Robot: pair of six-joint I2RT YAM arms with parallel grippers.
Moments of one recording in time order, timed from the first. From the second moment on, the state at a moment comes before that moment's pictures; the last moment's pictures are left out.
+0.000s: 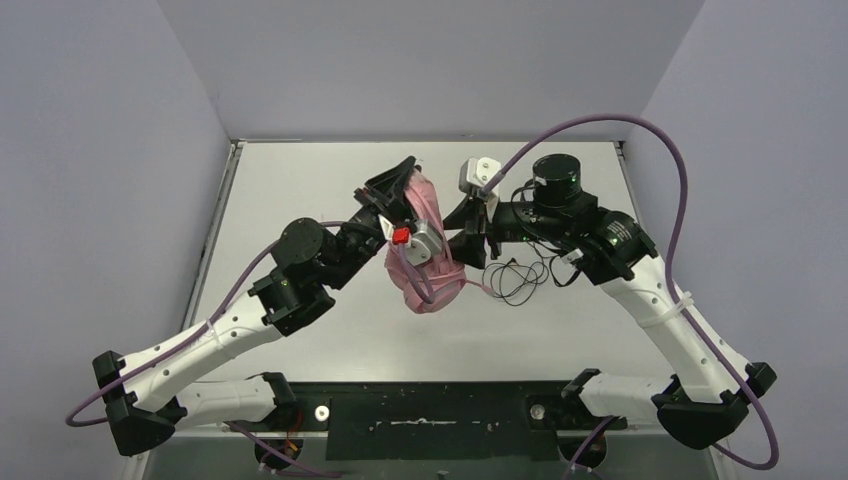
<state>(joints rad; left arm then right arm) -1.01 1.08 1.13 0.29 -0.19 0.98 0.70 1.20 1.51 -0.68 -0.73 -0.32</state>
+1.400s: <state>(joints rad) -0.97 0.87 0.92 -0.29 -0.51 0.37 0.47 1.34 1.67 -0.90 -0.07 0.07</state>
